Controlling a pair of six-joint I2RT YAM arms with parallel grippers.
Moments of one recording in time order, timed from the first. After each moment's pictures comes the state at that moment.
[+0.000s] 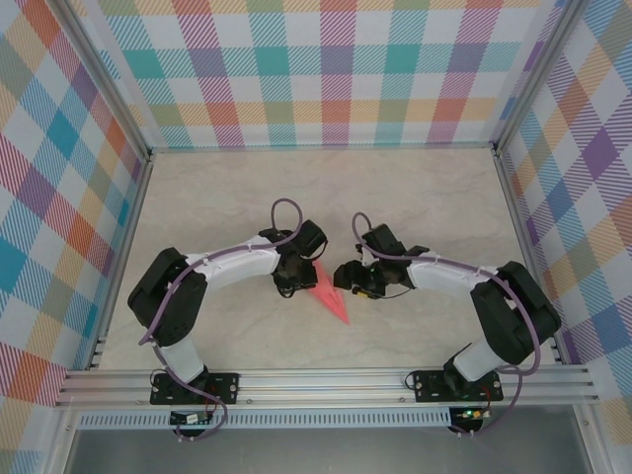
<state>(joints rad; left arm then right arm) -0.77 1.74 1.15 -0.76 0.01 -0.95 0.63 1.54 0.78 -0.31 -0.45 0.78</state>
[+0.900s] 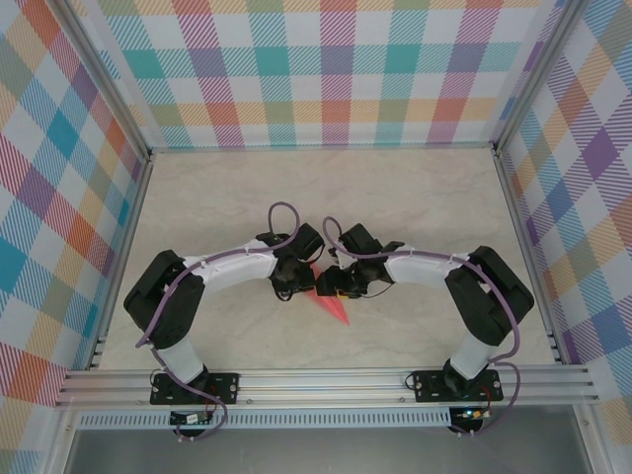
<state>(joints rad) -0.77 1.71 1.10 -0.73 0.01 -0.97 0.73 1.70 0.91 -0.33 -0.51 0.63</state>
